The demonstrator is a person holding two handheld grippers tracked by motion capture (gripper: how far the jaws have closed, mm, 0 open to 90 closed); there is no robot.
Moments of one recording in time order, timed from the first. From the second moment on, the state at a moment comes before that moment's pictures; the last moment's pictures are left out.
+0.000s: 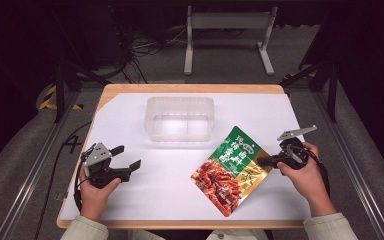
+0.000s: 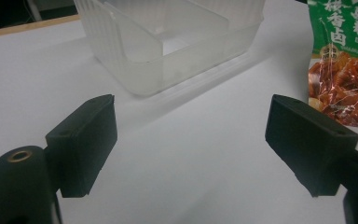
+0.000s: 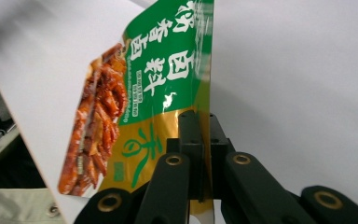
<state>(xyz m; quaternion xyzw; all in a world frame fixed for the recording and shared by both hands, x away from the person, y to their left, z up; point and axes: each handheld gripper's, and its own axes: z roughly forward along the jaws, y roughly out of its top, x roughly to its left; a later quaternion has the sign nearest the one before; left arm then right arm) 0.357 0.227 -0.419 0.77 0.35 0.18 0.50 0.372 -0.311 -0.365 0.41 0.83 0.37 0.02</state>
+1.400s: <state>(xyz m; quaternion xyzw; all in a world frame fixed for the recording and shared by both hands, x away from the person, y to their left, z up) 0.358 0.234 -0.421 0.76 0.37 0.19 0.50 0.346 -0.285 -0.257 0.33 0.83 0.44 0.07</state>
